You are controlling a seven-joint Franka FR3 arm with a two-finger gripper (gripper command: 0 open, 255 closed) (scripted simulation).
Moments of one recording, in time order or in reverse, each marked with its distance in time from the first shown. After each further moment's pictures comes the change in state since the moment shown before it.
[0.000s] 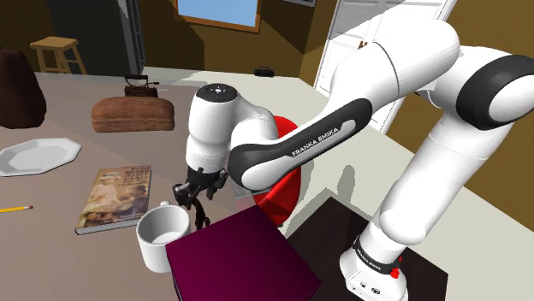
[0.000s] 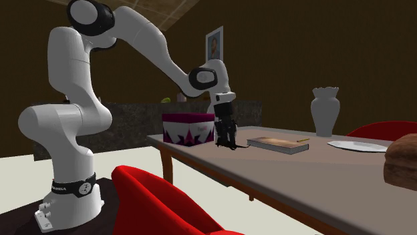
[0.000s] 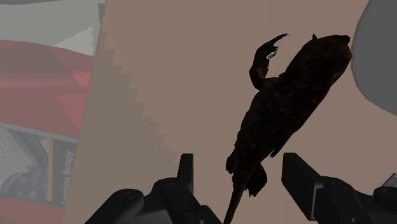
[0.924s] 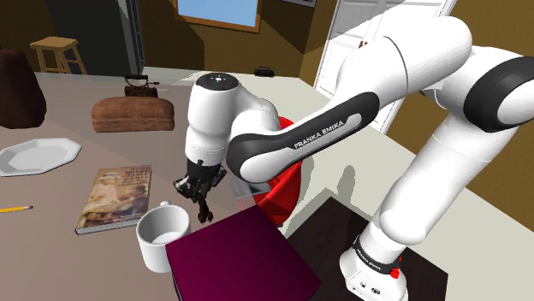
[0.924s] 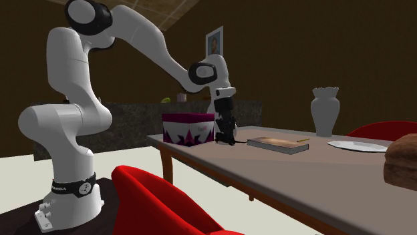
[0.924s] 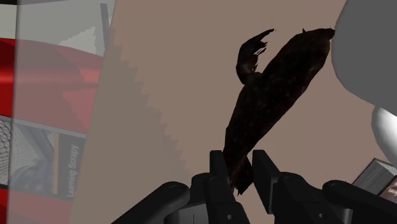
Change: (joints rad) arm 0.001 -0.033 -0.002 0.025 0.038 -0.046 -0.031
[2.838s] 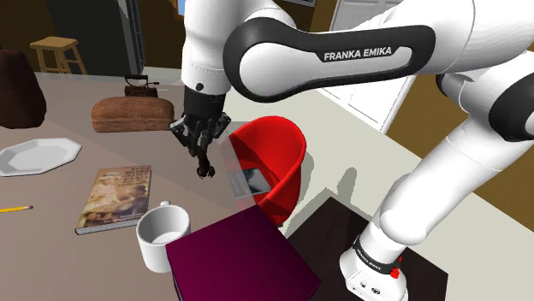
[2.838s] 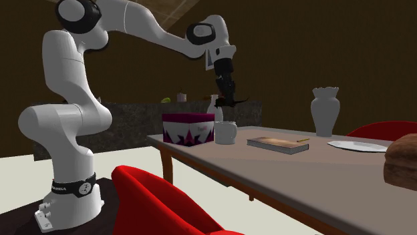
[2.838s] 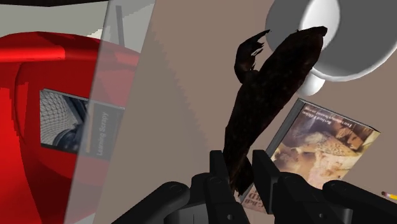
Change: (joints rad) arm 0.003 -0.124 -0.040 0.292 0.120 -0.379 -0.123
